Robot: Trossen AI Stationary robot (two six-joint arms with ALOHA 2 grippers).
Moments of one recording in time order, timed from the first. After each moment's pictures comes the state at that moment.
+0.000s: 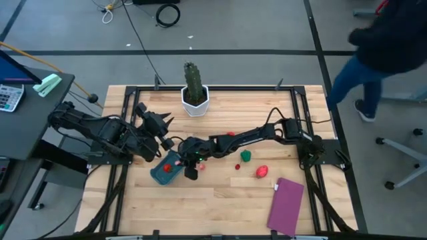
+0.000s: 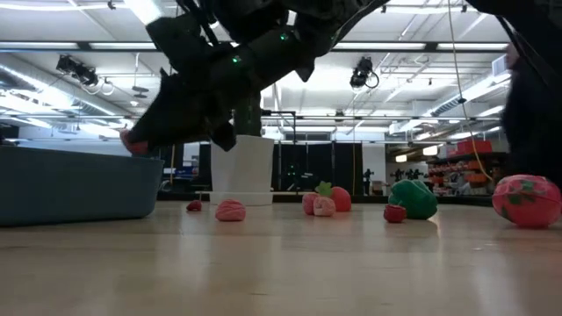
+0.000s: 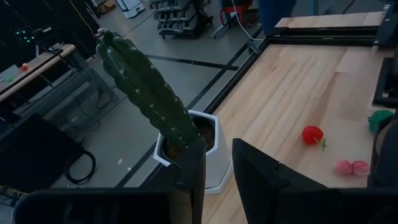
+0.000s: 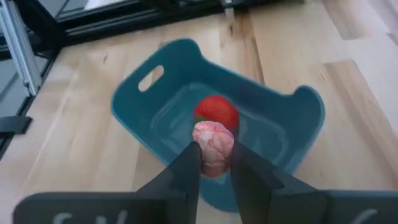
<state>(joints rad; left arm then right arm) -0.40 1.18 1.28 -0.98 -1.11 -0.49 0.08 2.28 1.69 0.00 -0.11 0.24</state>
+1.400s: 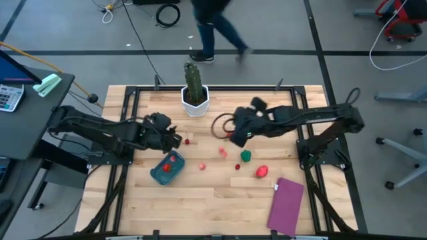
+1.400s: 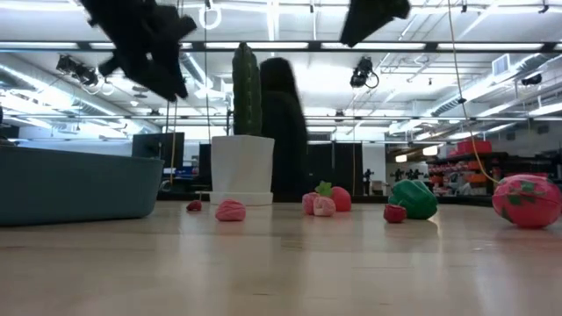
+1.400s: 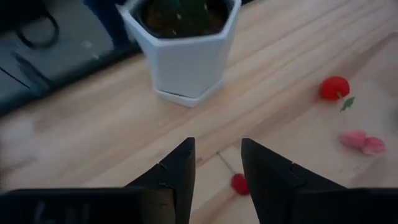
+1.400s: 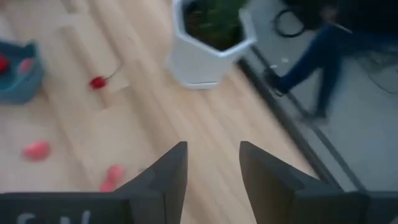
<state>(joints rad) -0.18 1.18 0.90 -0.78 -0.79 -0.98 0.10 1.52 1.53 -1.01 0.62 0.42</state>
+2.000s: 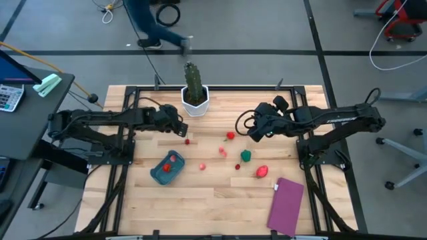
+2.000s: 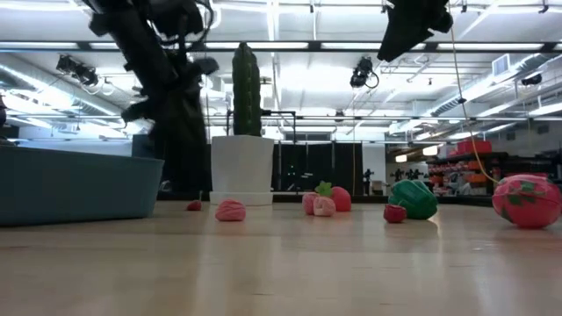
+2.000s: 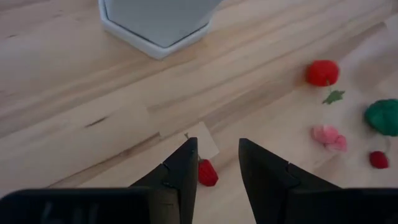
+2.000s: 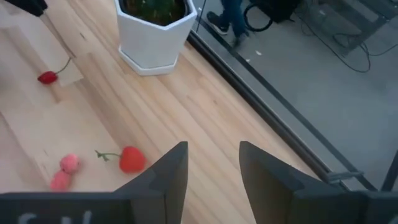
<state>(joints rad) 0.20 1.22 0.78 -0.49 -0.23 -0.88 0.09 1.26 1.23 -0.98 0.72 0.53</state>
